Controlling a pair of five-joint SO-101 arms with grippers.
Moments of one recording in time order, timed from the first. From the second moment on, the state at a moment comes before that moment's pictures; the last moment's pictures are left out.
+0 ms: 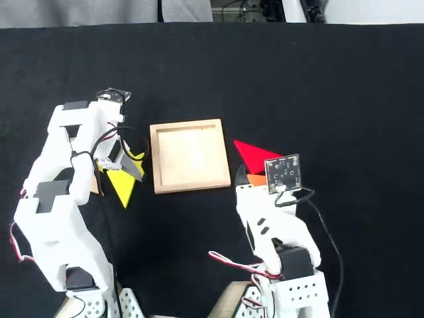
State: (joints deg) left arm -11.0 24.5 7.5 70.2 -24.3; right arm -9.8 -103.3 96.7 45.8 -1.5
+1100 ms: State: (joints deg) left arm -10.5 25.3 7.3 72.0 -24.1; right arm -9.8 -103.3 96.7 45.8 -1.5
